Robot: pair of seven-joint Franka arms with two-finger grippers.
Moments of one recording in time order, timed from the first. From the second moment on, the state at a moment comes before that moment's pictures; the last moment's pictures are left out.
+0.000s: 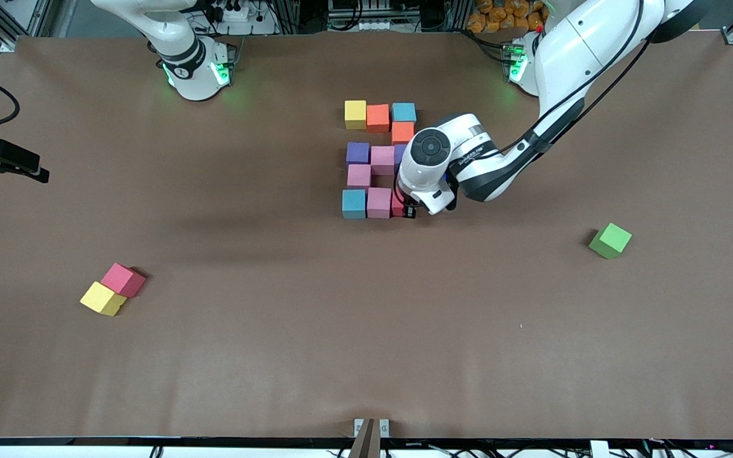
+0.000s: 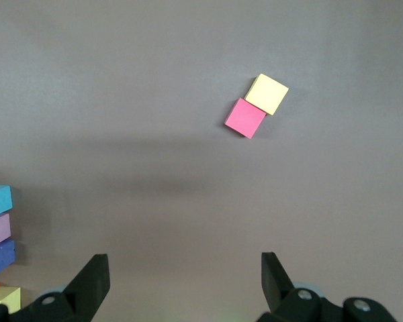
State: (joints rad) left arm 0.00 0.70 -0.81 -1.92 0.49 2.30 -2.51; right arm 0.02 0.09 -0.12 -1.46 0.07 1.48 -0.13
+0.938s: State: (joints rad) left arm 0.01 0.70 -0.81 -1.92 0.49 2.31 -2.47; right arm 0.02 0.10 -0.12 -1.46 0.07 1.48 -0.13
